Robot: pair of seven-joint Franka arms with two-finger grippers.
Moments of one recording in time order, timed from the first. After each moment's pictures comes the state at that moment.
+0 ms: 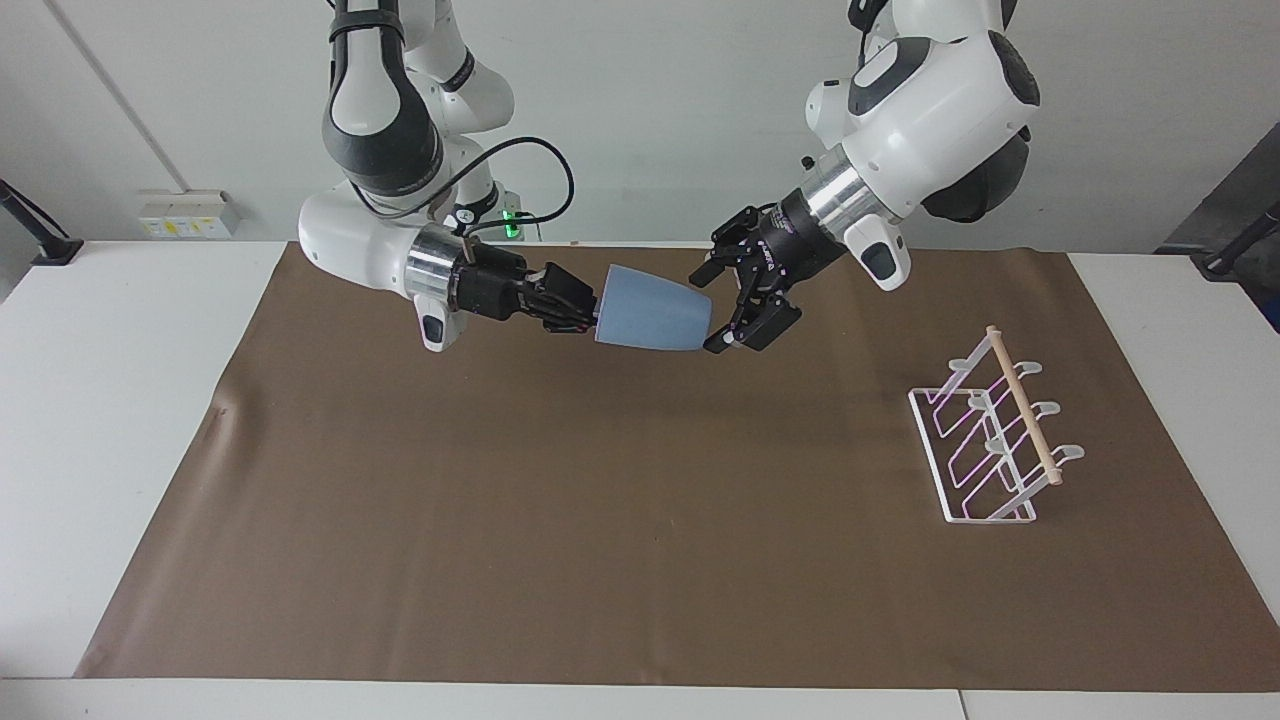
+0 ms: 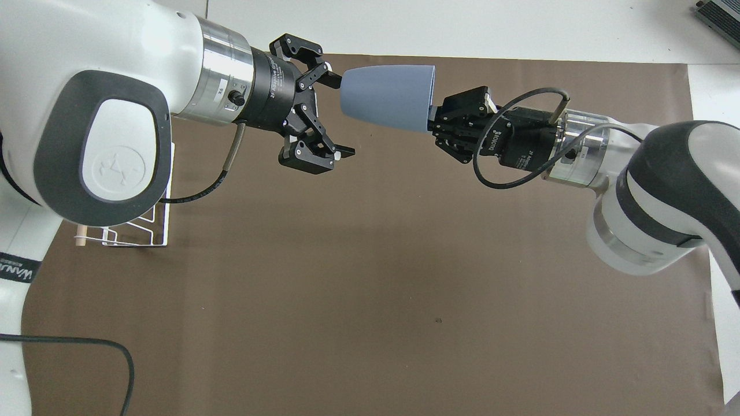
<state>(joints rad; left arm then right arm) -0.24 0.32 -0.25 -1.27 -0.55 1.93 -1.96 0.16 0.13 0.04 -1.85 1.62 2.06 -0.12</state>
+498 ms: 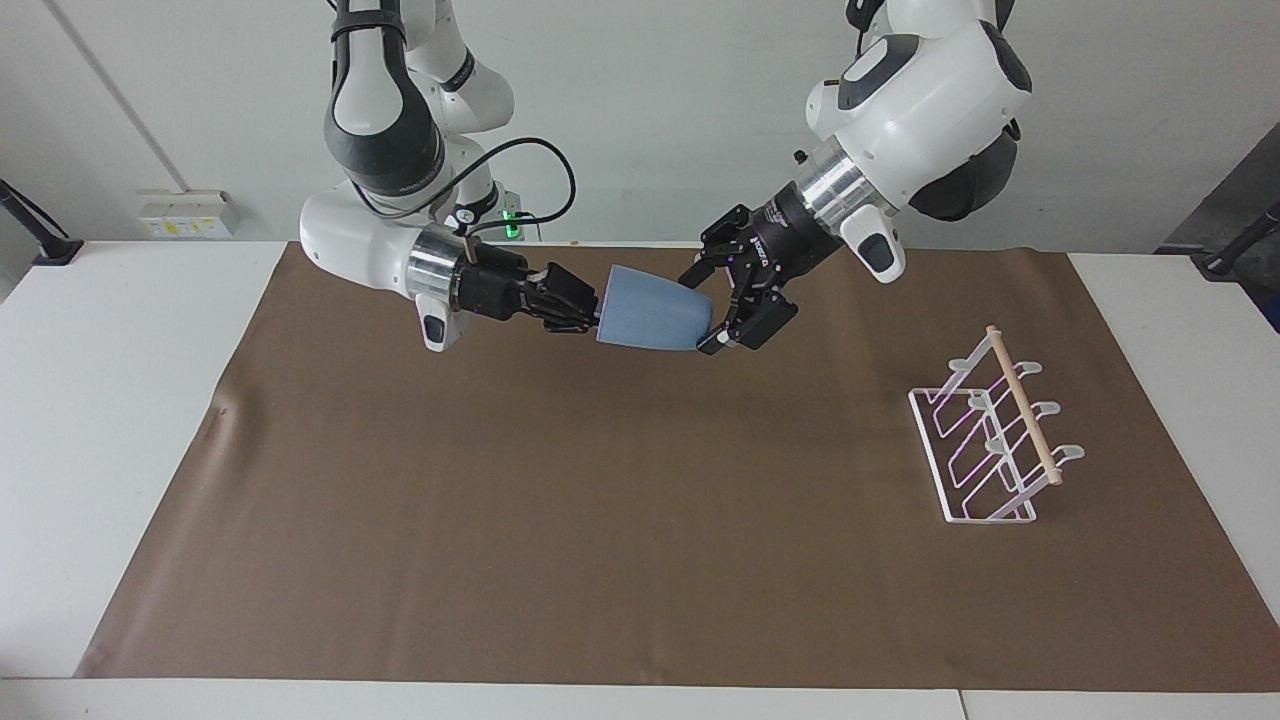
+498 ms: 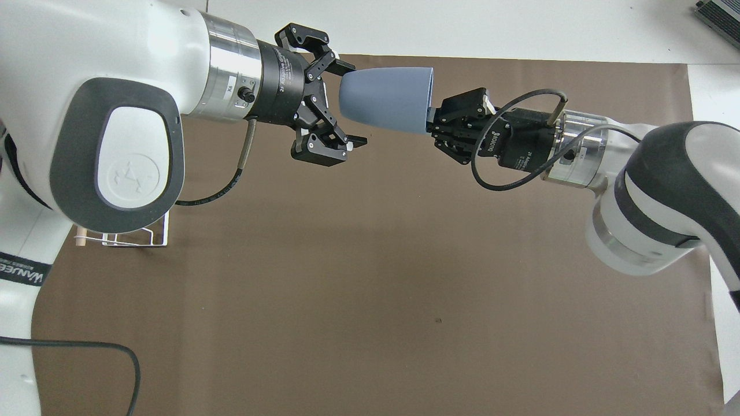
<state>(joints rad) -0.27 0.32 -0.26 -1.27 -0.55 2.01 -1.99 0.16 0.13 0.04 -1.85 1.60 2.06 -0.12</state>
